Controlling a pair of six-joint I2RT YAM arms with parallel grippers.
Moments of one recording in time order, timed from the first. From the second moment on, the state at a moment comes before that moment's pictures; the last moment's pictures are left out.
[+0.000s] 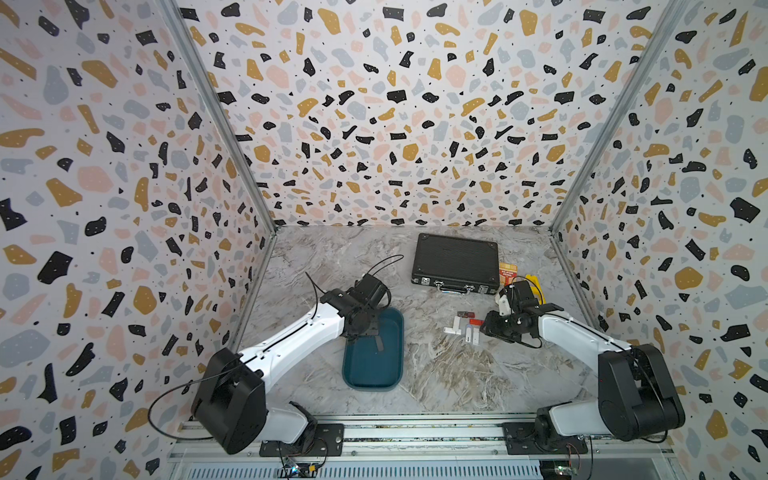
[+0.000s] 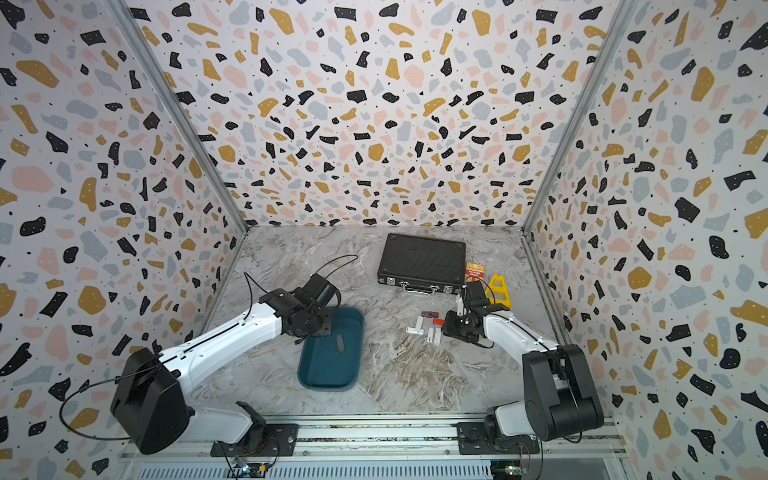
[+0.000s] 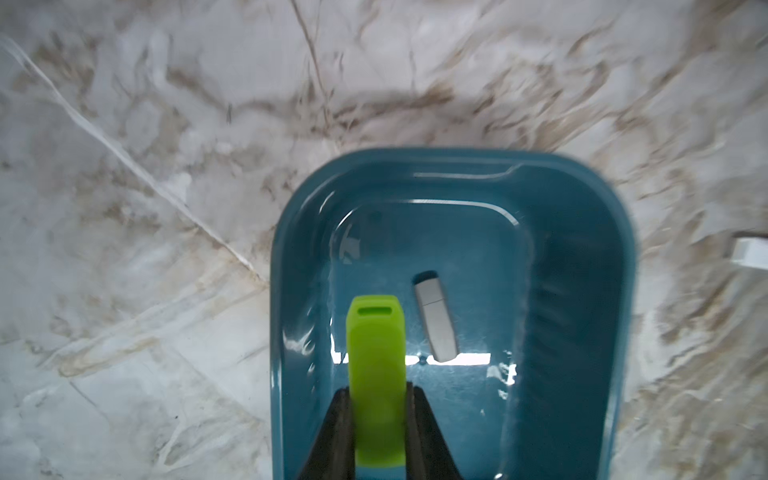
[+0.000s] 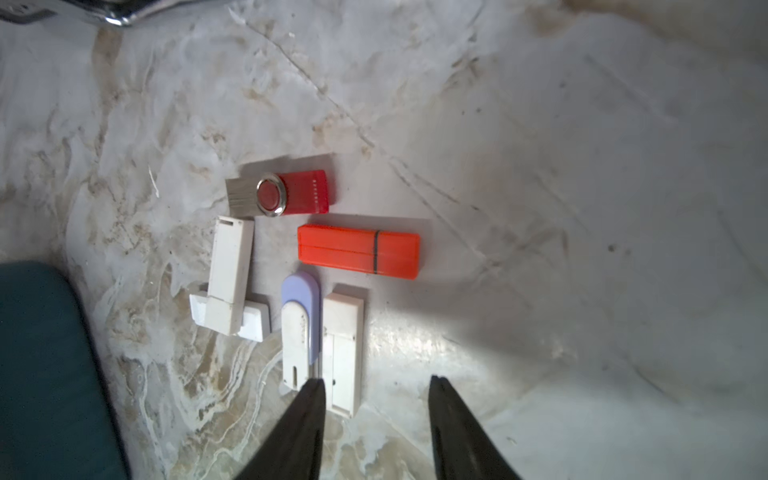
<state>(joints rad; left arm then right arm) -0.61 1.42 1.00 -0.89 -0.14 -0.58 0.25 1.40 0.73 -0.51 -0.25 0.44</state>
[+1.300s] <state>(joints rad) -0.61 1.11 0.93 -0.95 -0.11 -0.53 0.39 1.66 0.95 -0.70 -0.10 0.38</state>
